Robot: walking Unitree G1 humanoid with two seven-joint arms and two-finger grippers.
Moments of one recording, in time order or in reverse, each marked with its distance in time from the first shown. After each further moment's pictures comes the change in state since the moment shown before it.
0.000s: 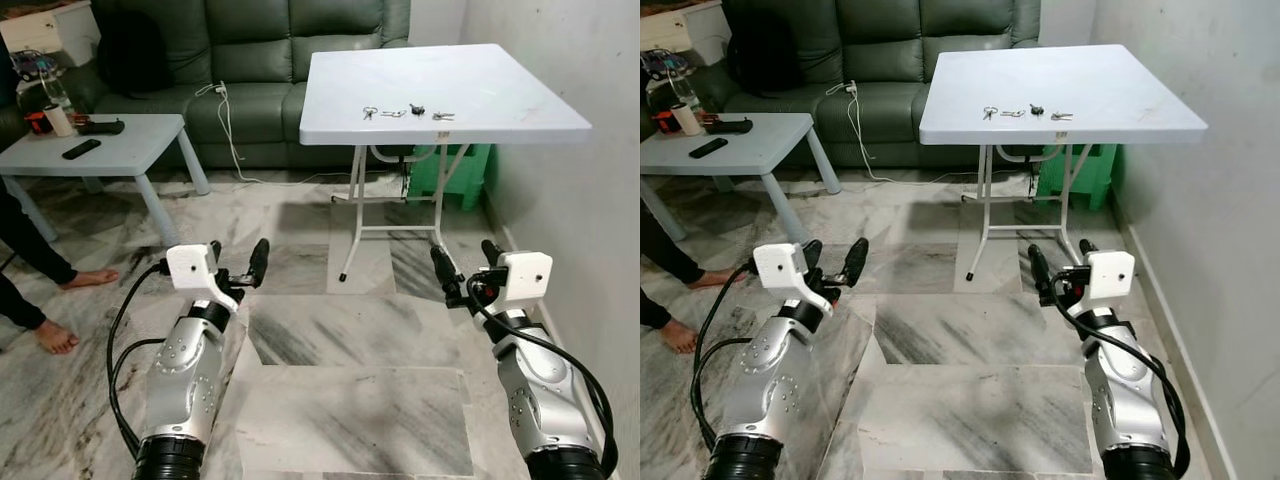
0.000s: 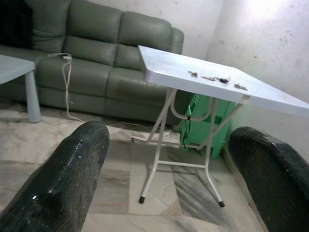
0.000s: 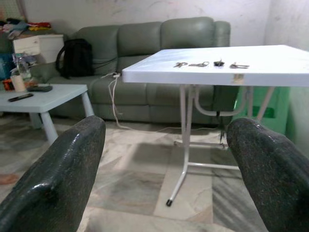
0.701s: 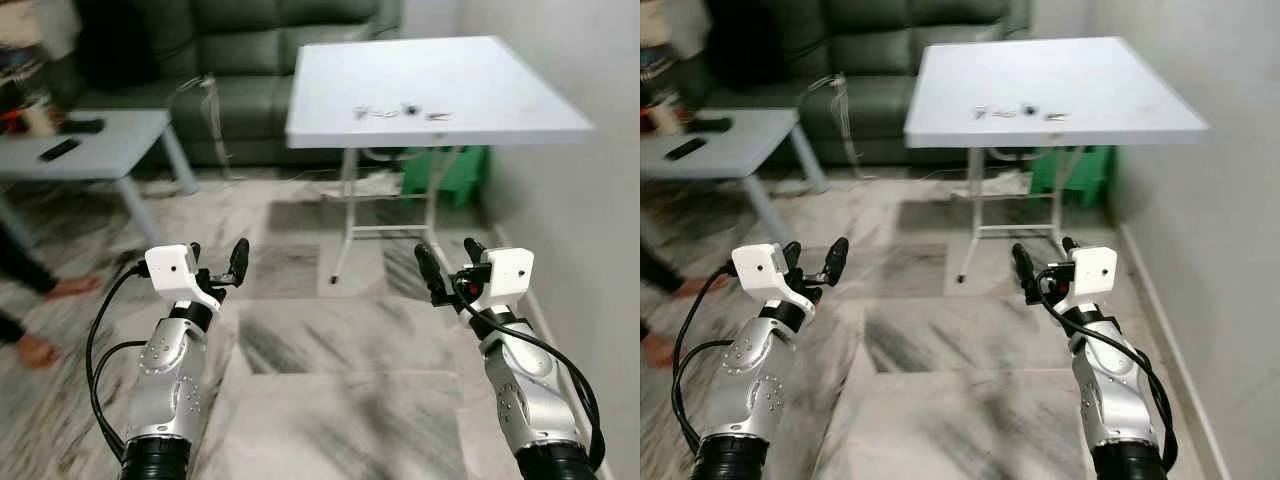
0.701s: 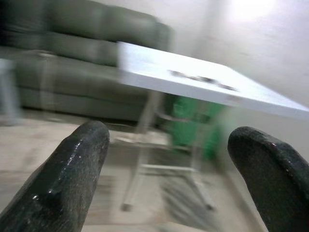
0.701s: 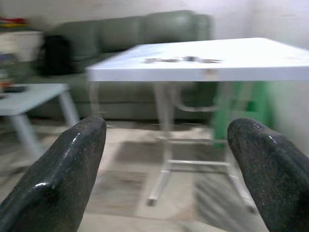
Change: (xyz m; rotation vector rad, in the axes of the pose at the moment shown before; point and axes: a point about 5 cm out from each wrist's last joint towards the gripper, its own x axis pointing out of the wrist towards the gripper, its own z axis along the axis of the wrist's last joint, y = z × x) left arm 0.003 -0.011 -0.002 -0.027 0.006 -0.010; right arm -0.004 -0.008 -0.003 -0.009 0.030 -0.022
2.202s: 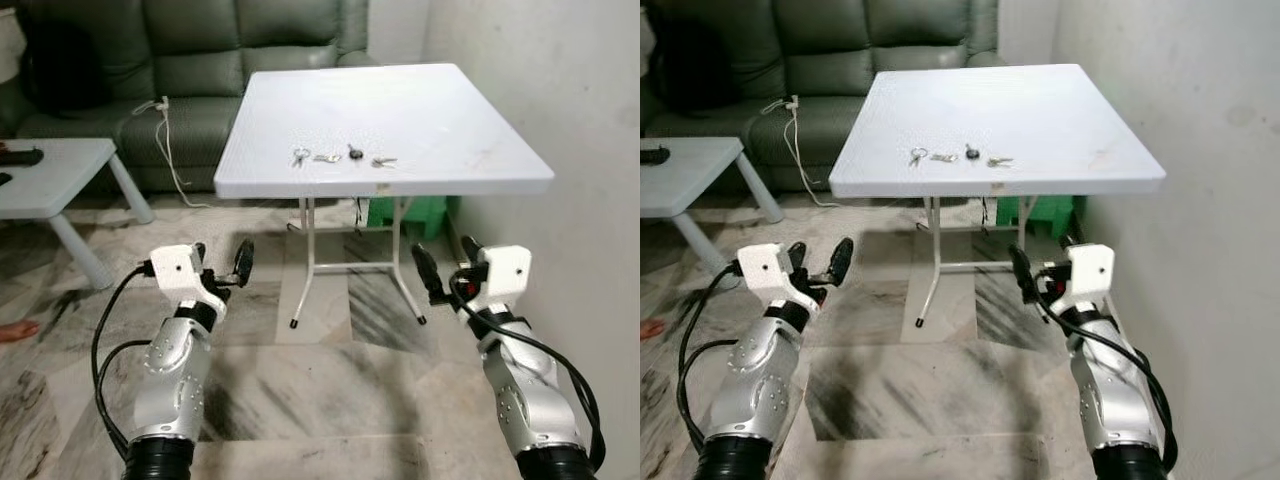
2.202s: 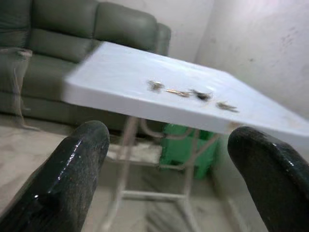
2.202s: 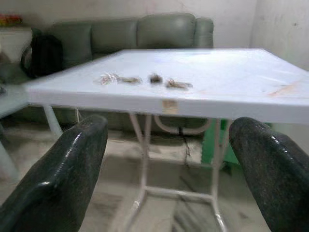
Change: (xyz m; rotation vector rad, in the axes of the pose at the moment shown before) left arm 0.002 -0.006 -0.002 -0.011 0.006 -0.015; right arm -0.001 0.000 0.003 -0.019 0.005 0.007
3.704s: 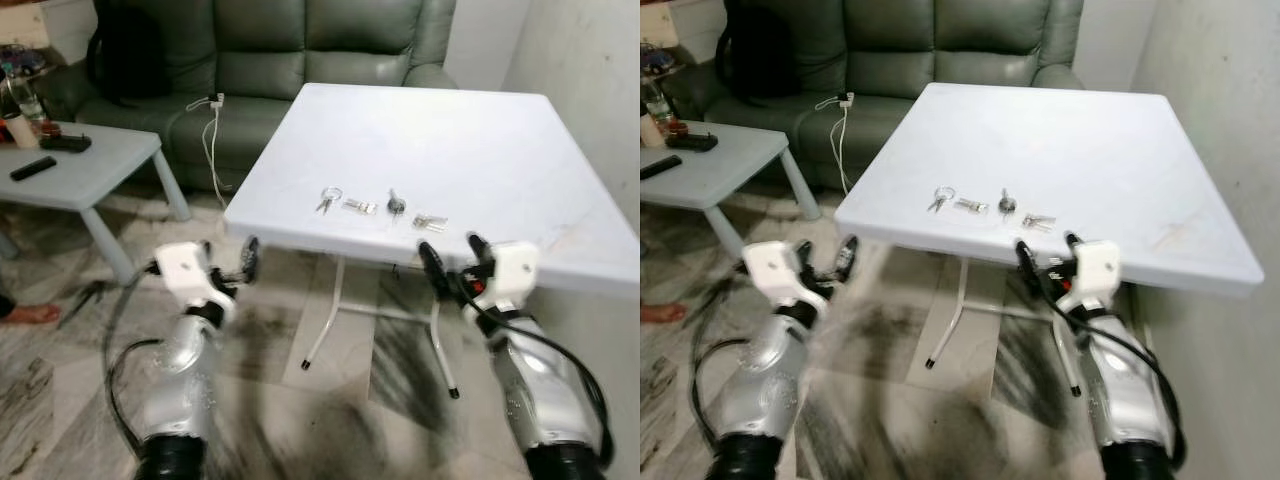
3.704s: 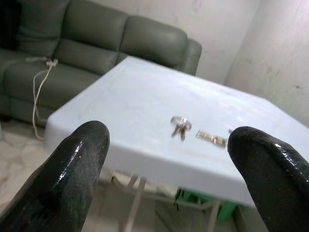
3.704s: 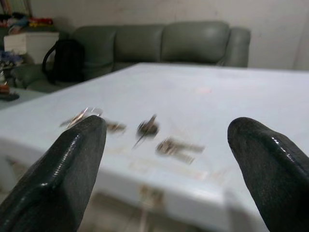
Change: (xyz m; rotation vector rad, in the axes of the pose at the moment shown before) left arm 0.000 0.003 0.002 0.003 -0.011 0.013; right arm 0.007 0.001 0.010 0.012 -0.039 0.015
